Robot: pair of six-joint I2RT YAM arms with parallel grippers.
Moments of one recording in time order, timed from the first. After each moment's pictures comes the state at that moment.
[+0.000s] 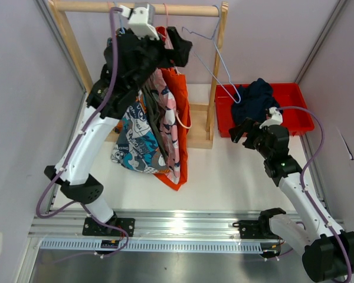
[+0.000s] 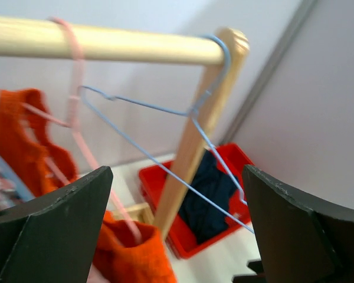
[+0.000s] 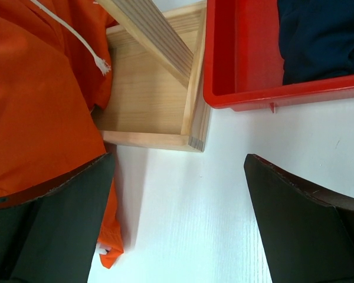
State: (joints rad) left arm -0.69 1.68 2.29 -0.52 -0.19 -0.27; right arm 0.22 0.92 0.70 -0.08 -0.11 0.52
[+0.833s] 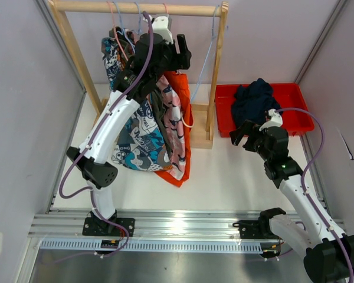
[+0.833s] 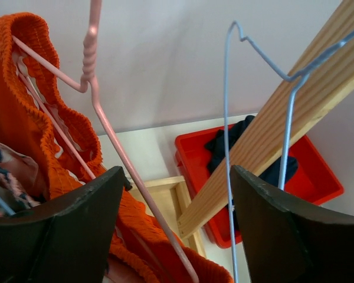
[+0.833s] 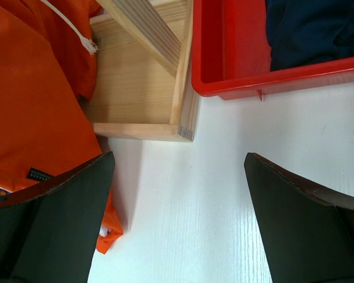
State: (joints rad) left arm -0.59 1.88 2.32 -0.58 -0.21 -0.29; right arm 0.25 0.89 0.70 -0.15 -0.05 0.50
